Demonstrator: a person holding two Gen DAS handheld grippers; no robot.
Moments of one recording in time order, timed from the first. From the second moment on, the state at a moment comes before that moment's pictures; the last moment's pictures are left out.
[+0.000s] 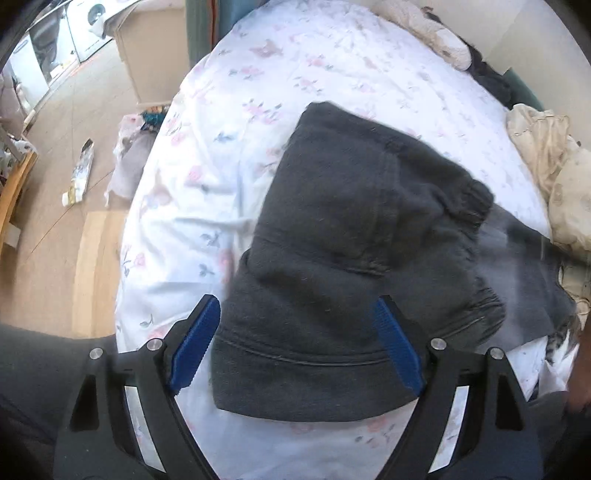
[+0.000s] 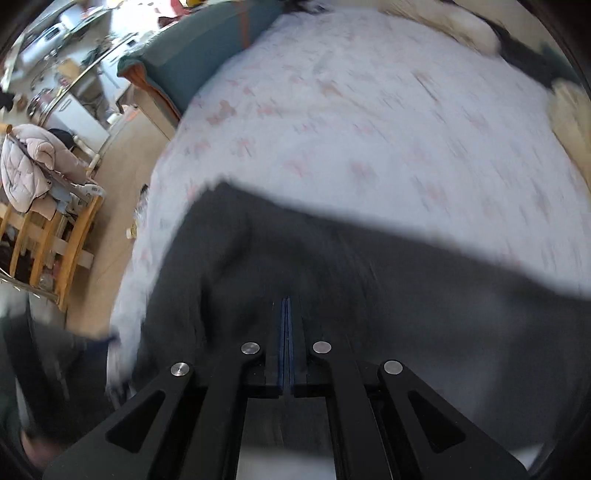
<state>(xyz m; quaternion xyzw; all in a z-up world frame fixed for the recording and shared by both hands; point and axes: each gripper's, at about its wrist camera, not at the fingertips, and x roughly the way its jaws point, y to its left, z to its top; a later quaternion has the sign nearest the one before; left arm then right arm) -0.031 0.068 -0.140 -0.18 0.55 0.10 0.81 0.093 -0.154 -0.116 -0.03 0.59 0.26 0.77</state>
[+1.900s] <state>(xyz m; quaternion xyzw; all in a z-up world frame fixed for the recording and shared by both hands) 0.038 -0.047 -0.194 -0.08 0.57 -0.01 0.81 0.063 -0.511 -0.082 0.27 0.28 -0.07 0.92</state>
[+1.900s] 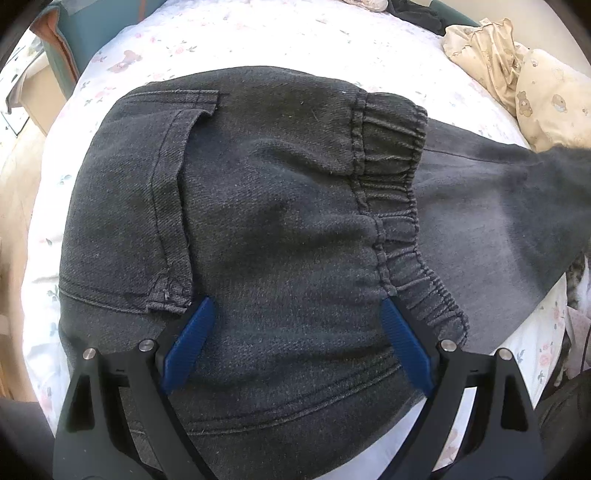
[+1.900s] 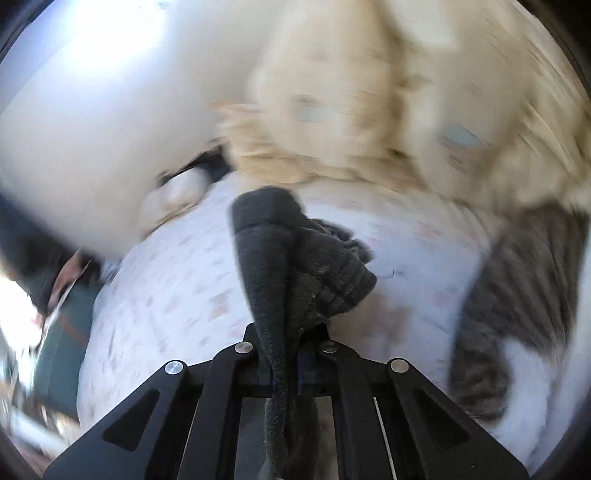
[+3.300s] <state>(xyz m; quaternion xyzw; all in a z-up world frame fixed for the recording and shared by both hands) 0.014 0.002 -0.139 -0.16 0.51 0.02 0.84 0.012 -0.195 -0.173 0.05 0.54 0.28 0.79</state>
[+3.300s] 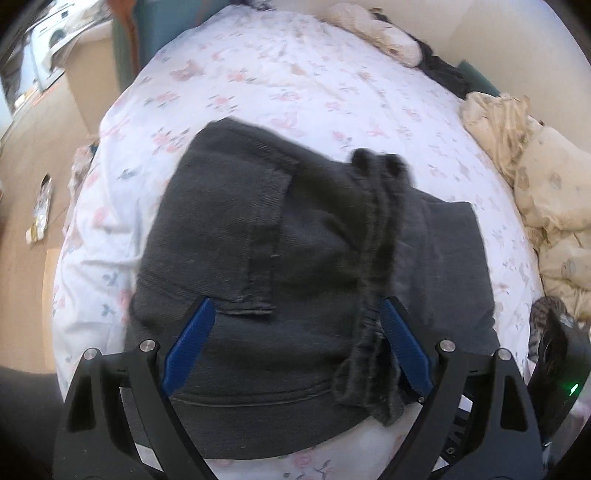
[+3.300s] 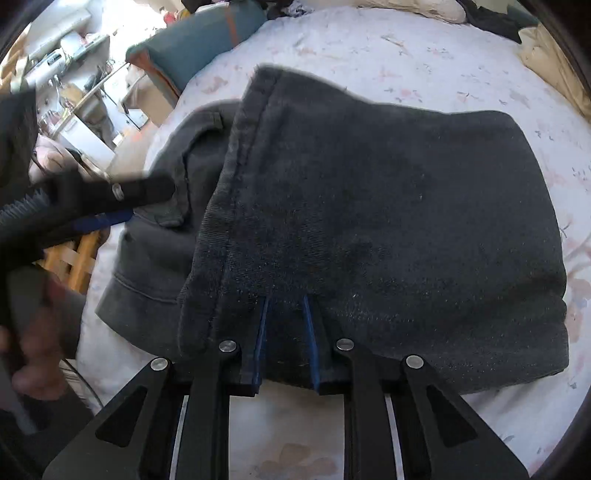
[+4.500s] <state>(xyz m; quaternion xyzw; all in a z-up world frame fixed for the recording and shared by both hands) 0.037 -0.012 -0.091 -0.09 0.56 -0.03 0.82 -0.005 -0.327 -0.078 0.26 0.39 0.16 0.87</state>
